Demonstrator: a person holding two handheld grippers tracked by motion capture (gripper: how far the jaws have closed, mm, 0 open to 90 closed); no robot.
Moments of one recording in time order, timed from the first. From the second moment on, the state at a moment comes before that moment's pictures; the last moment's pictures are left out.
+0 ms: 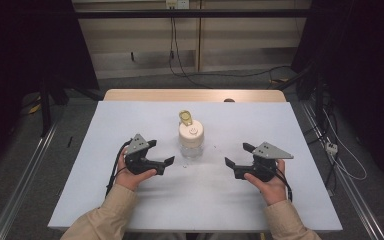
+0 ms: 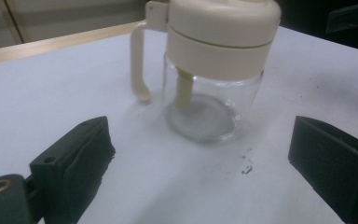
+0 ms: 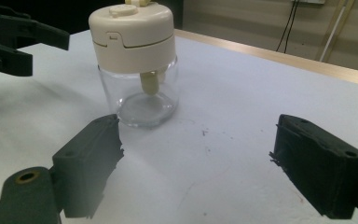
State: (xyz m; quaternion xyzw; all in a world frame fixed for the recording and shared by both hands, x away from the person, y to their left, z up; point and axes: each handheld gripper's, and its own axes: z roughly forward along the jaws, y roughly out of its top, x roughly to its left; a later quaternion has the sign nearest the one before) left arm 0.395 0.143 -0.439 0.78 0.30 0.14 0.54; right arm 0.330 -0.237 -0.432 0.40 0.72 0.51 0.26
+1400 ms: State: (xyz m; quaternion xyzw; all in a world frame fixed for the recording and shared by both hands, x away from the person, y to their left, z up) left arm 0.366 0.210 -0.442 0.78 0.32 0.15 0.52; right arm 0.297 -0.262 -0.447 0.40 0.72 0.50 0.26
